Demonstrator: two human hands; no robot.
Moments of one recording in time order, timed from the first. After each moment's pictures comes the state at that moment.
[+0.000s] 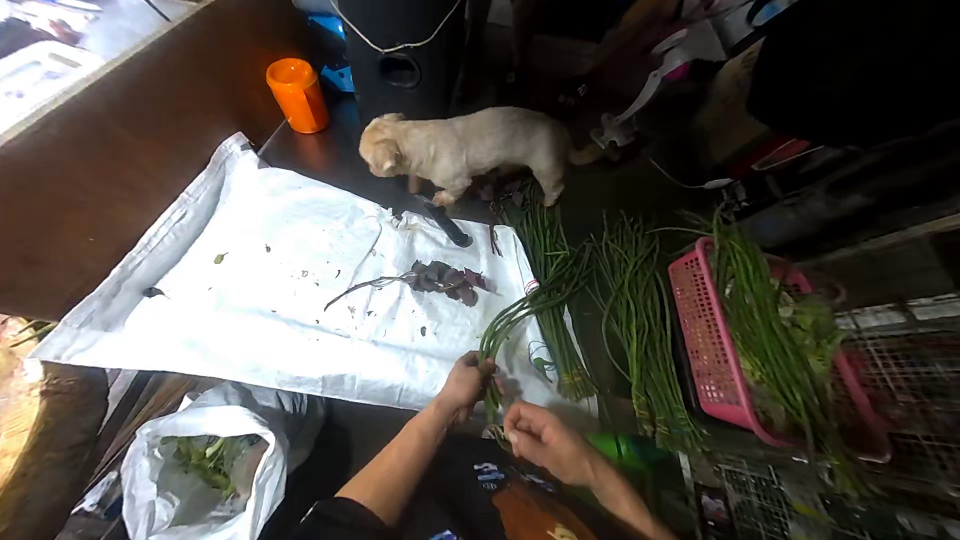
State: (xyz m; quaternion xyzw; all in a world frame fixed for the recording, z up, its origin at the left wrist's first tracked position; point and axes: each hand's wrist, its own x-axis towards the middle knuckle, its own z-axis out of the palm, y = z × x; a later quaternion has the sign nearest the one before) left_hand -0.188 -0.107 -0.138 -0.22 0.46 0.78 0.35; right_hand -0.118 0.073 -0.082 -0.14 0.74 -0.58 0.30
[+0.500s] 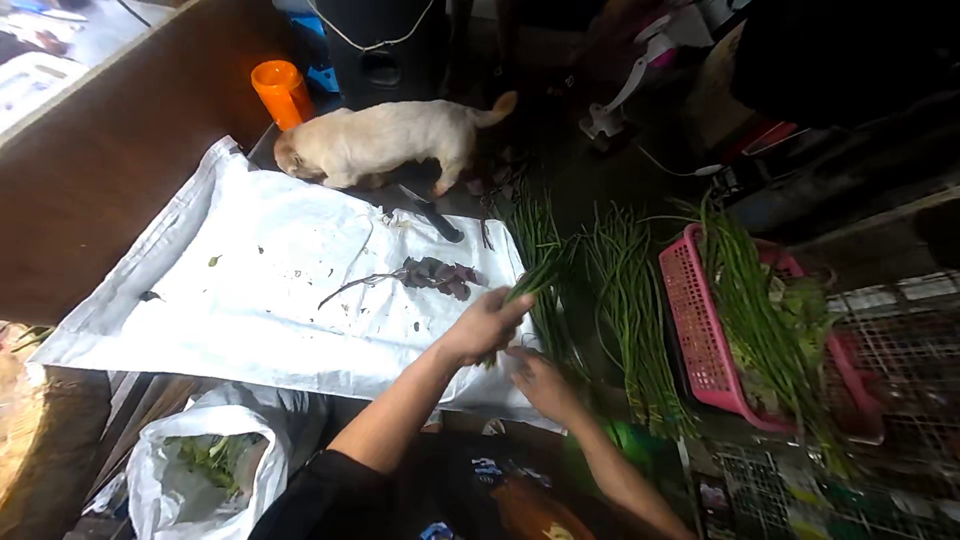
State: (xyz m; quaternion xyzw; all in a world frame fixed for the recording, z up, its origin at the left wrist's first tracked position) left_hand -0.248 -0.104 -0.023 0.10 0.55 0.76 0.34; right_hand -0.162 0.095 -0.118 -0.02 0.90 -0.37 0.22
